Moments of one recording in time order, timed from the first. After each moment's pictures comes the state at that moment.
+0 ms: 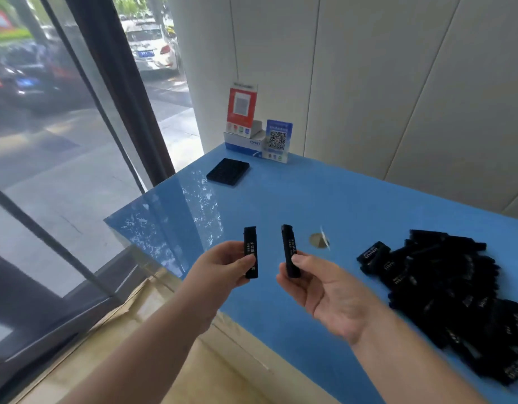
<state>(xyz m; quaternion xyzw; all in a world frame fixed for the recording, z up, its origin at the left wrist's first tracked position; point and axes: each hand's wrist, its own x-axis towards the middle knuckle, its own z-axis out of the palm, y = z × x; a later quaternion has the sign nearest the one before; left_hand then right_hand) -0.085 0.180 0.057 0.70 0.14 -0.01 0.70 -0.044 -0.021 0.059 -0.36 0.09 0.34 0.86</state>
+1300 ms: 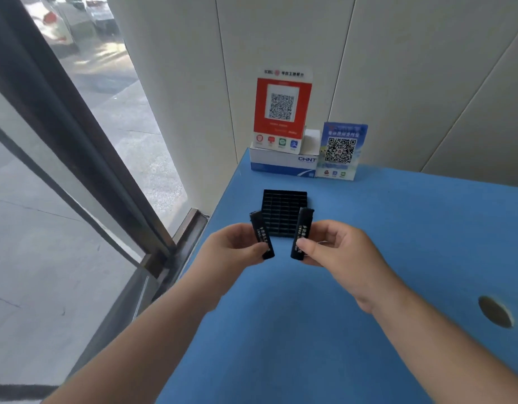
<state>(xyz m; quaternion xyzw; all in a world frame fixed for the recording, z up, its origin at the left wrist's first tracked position) 0.217 0.487 0.010 0.73 0.01 -0.14 0.67 0.197 0.274 0.017 -0.73 0.05 0.06 0.68</state>
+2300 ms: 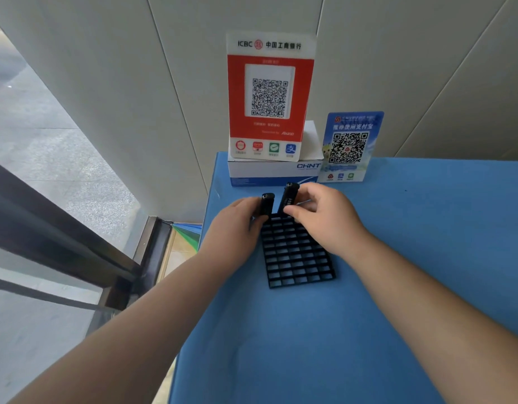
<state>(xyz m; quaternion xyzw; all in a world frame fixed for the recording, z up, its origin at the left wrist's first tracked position) 0.428 0.479 -0.071 0.90 -0.25 0.00 0.34 0.381 0.293 -0.042 -0.87 0.08 -0.05 0.48</state>
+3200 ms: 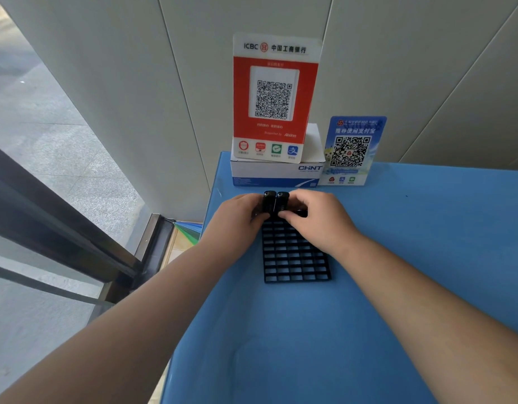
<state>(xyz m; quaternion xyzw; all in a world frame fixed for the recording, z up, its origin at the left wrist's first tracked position) 0.436 0.473 -0.064 0.91 -0.24 -0.01 0.33 0.394 0.286 -0.059 -0.92 0.02 -0.04 0.38</state>
